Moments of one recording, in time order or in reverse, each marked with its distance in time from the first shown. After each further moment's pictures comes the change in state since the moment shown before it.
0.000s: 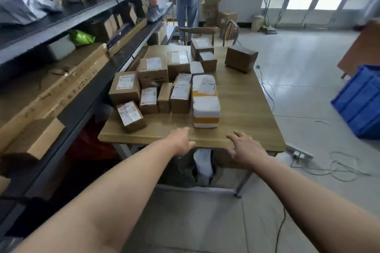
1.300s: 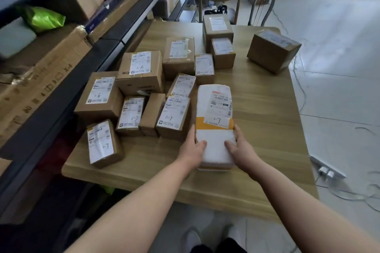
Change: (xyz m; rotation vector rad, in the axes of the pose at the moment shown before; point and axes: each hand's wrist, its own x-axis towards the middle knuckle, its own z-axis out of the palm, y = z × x) left_hand 0.228 0.039 0.002 -0.962 0.192 -0.183; right_hand 0.251 0.040 -0.007 0.856 -0.117 0.147
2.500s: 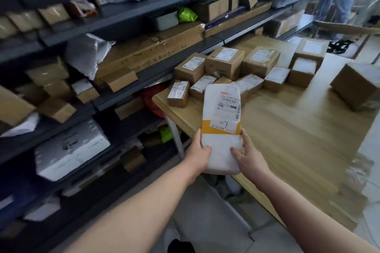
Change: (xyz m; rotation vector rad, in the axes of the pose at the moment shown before) left_hand -0.224 0.013 0.081 -0.288 0.601 -0.130; right_hand -0.127 0.030 -0.043 -0.267 -0.393 -0.398
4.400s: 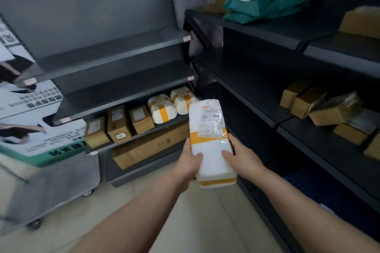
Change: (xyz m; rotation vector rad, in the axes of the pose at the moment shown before) left_hand -0.474 -0.366 -0.705 -0.822 1.670 -0.529; right_hand -0.445 -0.476 0.815 -0.581 -1.526 -1.251
